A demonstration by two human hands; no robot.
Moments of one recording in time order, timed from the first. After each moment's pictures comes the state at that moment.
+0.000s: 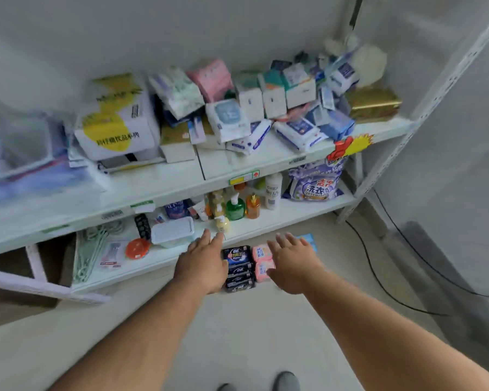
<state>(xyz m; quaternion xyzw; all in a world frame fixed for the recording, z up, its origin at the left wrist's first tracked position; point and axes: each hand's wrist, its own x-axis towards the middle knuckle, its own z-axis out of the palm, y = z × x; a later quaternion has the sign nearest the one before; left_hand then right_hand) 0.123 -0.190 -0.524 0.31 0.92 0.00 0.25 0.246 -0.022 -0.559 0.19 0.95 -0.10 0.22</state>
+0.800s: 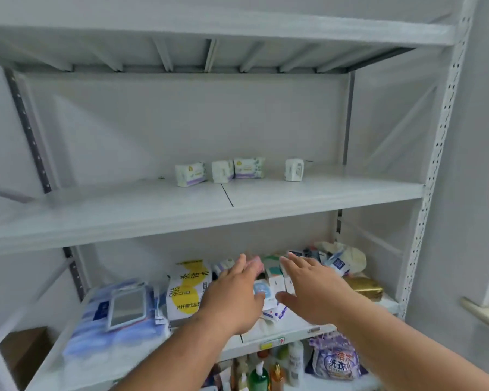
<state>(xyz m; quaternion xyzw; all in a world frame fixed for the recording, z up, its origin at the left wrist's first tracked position) 0.162 -0.238 -0.139 0.41 0.91 0.13 -0.01 0.254 -0.079 -0.139 0.16 0.99 -0.01 -0.04</state>
